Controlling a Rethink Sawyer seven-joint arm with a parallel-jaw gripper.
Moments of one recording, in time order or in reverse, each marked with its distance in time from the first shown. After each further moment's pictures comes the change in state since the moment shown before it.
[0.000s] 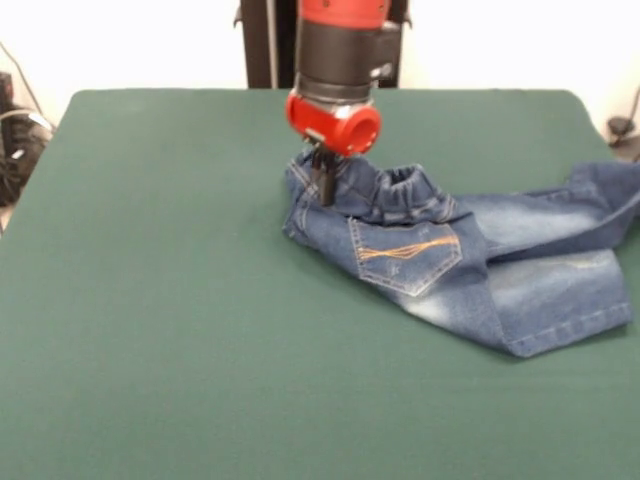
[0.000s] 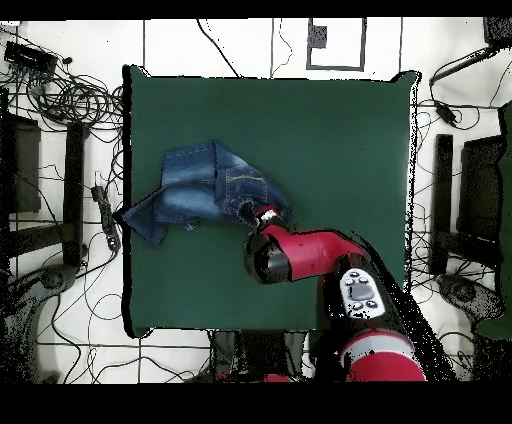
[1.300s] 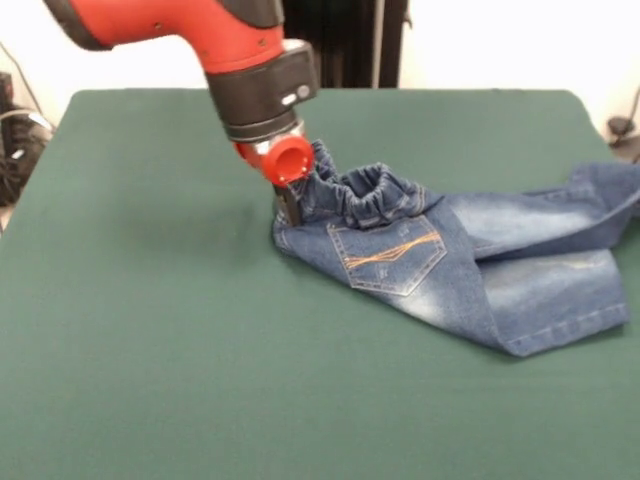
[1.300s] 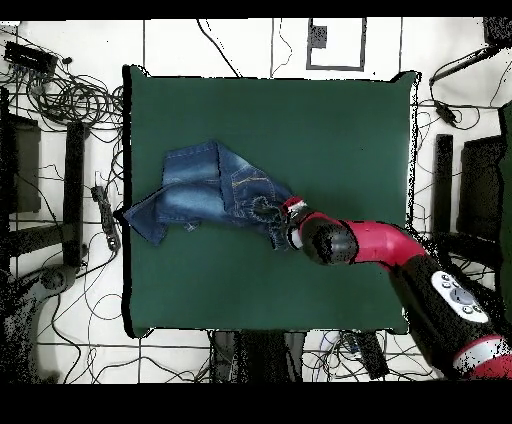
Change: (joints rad) arm -0.583 0.120 0.535 0.000 -0.074 0.280 -0.131
